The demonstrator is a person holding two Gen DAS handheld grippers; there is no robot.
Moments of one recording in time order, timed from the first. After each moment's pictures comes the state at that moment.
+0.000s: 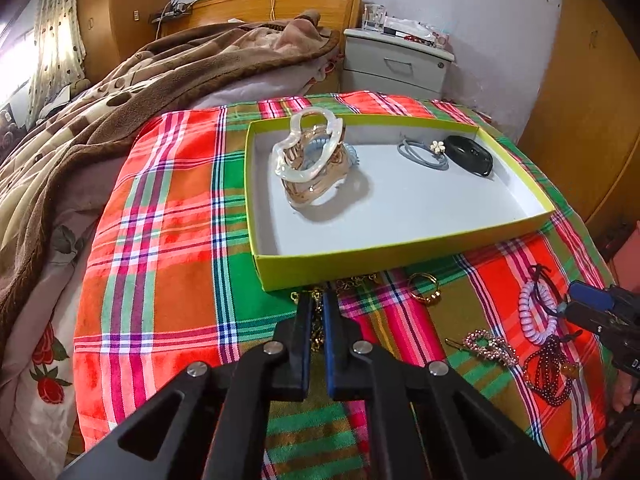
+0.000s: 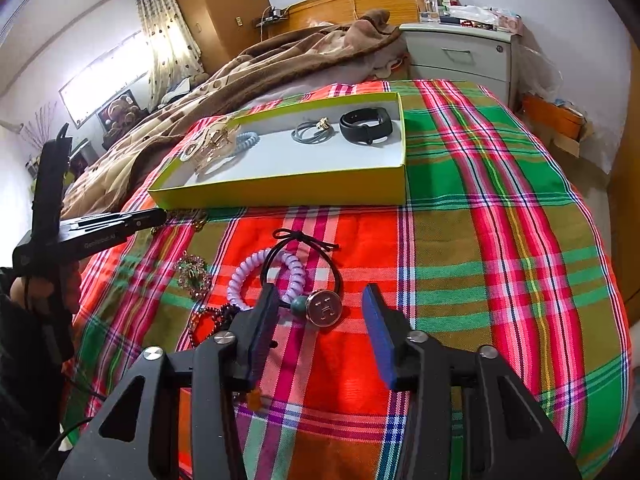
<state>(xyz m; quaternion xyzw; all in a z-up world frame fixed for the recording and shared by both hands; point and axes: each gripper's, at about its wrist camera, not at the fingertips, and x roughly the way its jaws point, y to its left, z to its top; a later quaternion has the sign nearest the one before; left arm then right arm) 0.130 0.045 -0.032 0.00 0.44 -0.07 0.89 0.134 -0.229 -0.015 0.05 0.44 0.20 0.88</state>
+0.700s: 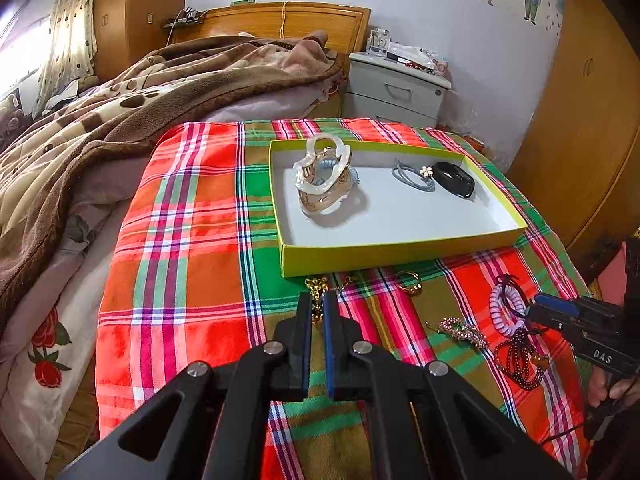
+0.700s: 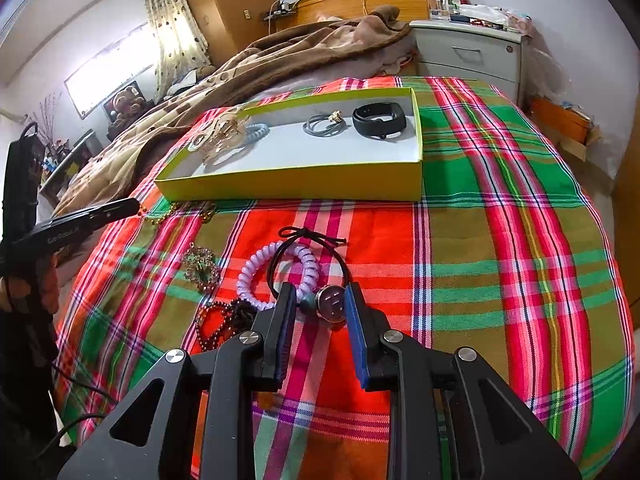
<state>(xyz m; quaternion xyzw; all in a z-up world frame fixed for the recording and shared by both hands) 0.098 0.066 -0.010 -0.04 0.41 -0.08 0.91 0.136 -0.220 -0.017 0.04 0.44 0.21 0.87</state>
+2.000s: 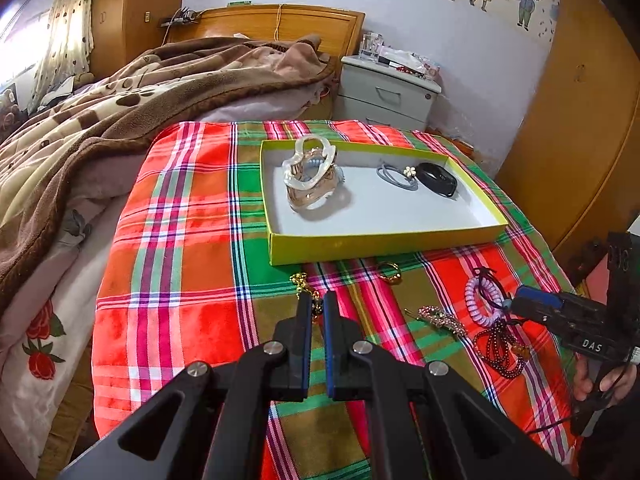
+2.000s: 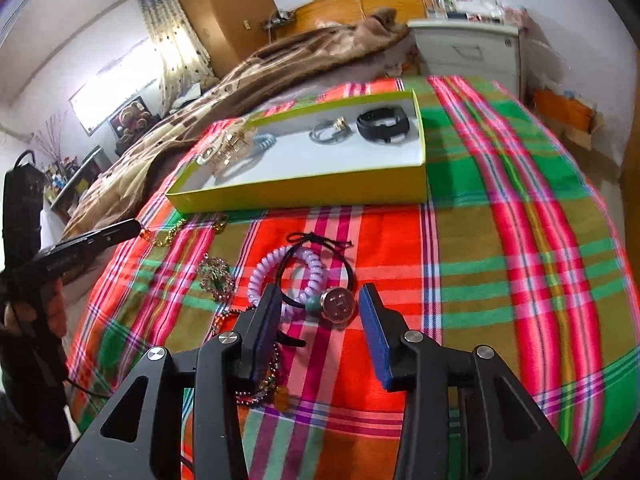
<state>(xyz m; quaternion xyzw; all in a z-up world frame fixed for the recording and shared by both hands) 0.083 0.065 -0.004 -0.05 0.41 -0.09 0.91 0.137 -0.221 -0.019 0.07 0.45 0.21 0.87</state>
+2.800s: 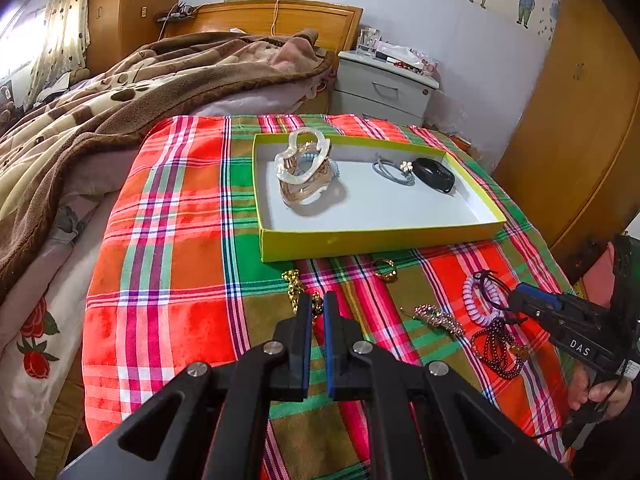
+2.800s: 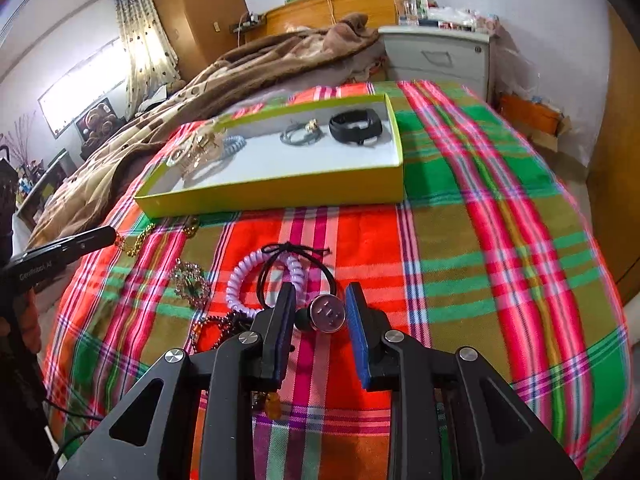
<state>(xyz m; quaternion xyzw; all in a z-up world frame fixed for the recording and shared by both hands) 0.086 0.060 -0.006 -0.05 0.41 -0.10 0.90 0.125 -0.214 -0.009 0.04 0.42 0.15 0.89</state>
